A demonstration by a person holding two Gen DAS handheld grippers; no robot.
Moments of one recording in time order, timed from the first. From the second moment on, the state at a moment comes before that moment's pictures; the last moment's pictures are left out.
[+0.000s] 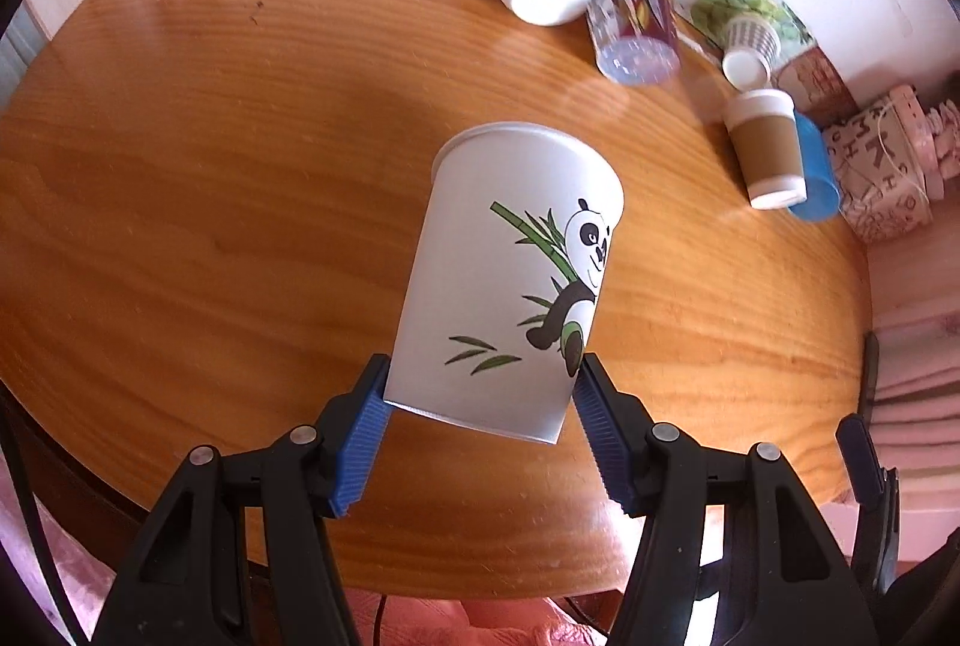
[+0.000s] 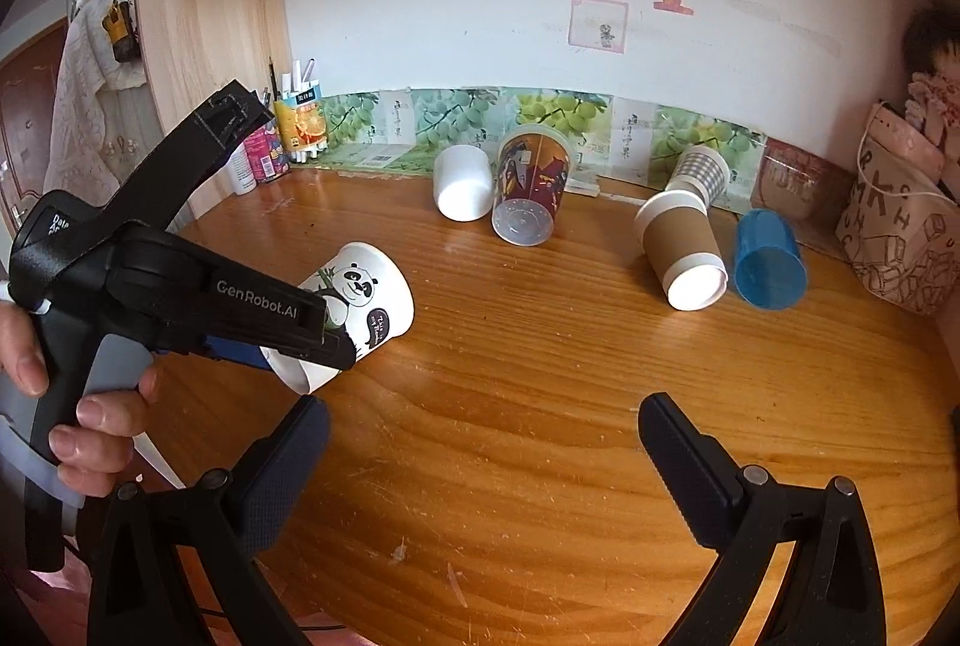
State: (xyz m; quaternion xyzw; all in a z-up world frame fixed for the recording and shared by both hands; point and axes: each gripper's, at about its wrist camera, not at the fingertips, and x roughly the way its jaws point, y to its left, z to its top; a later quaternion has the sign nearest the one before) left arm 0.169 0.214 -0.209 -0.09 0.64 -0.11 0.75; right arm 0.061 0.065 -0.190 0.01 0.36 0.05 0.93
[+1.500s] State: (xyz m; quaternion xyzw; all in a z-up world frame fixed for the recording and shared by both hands) left arm 0.136 0.234 -0.169 -0.11 0.64 -0.13 0.75; right arm 0.056 0.045 -0.201 0.10 0.40 0.03 0.91
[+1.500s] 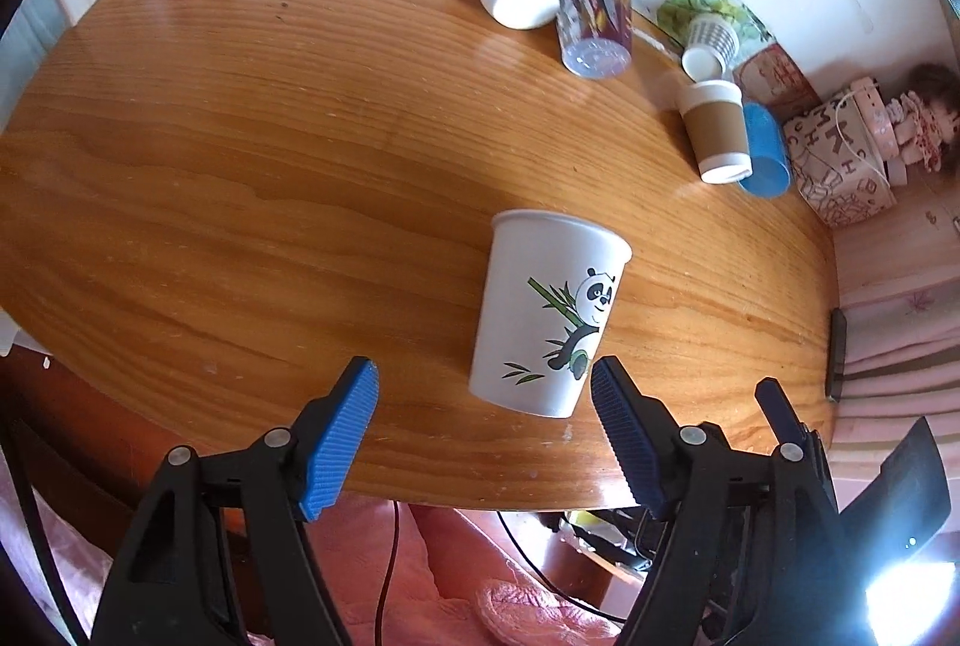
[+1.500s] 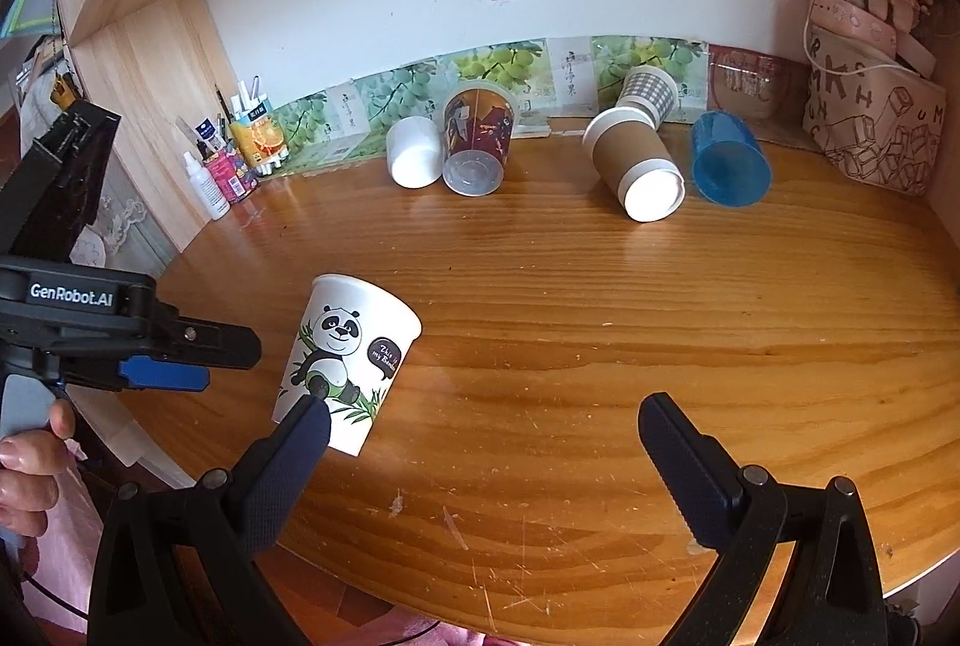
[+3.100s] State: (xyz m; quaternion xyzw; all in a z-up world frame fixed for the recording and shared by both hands) left arm 0.209 0.388 -0.157 -0.03 0.63 -0.12 0.77; right arm 0.165 0.181 -0.237 0.19 0.49 0.02 0.85
